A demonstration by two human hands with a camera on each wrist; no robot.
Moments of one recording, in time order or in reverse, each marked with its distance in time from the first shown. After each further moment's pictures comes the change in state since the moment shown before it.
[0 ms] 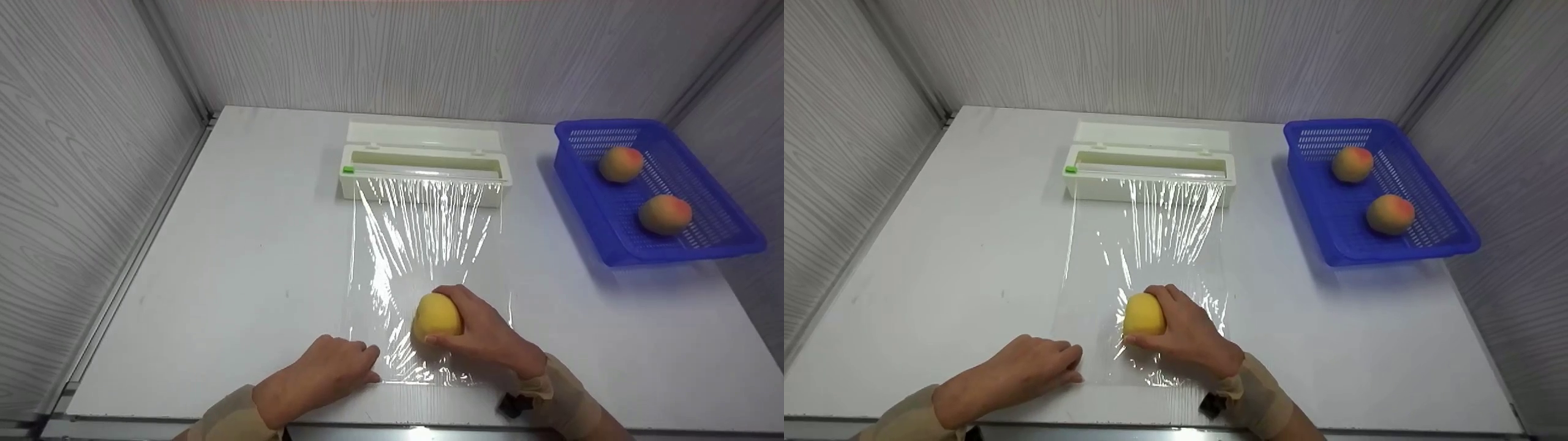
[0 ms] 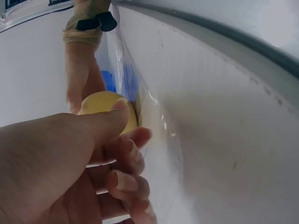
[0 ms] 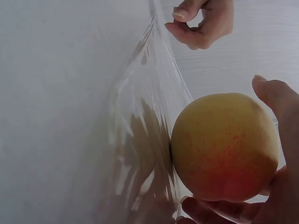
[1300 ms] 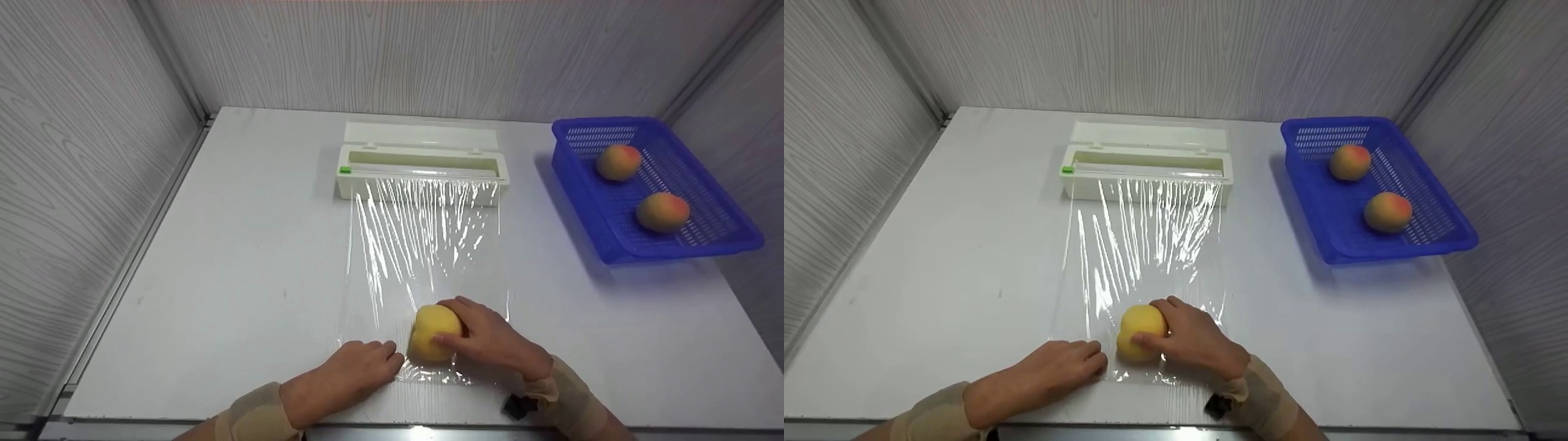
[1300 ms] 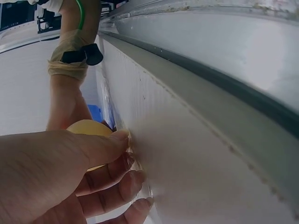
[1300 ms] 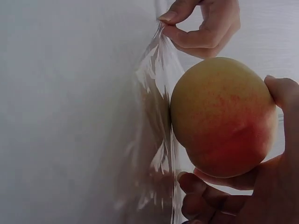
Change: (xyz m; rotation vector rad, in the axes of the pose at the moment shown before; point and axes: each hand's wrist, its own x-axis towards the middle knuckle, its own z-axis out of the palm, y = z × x) left_hand 0.020 0.015 0.021 0.117 0.184 0.180; right_hand -0.009 0.005 -0.005 -0.113 -0.094 0.037
